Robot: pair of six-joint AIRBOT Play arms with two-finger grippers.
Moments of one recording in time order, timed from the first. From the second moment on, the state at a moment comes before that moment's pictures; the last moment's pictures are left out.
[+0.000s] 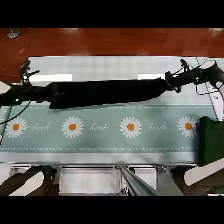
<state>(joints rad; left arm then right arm) 0.08 -1.12 0.87 0.81 -0.96 -1.28 -0.22 -1.77 1.47 -0.86 1.25 1.42</state>
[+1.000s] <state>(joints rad) -0.87 -1.91 1.60 0.81 -0.88 -1.51 -0.20 -0.73 0.90 -1.10 1.26 1.53</state>
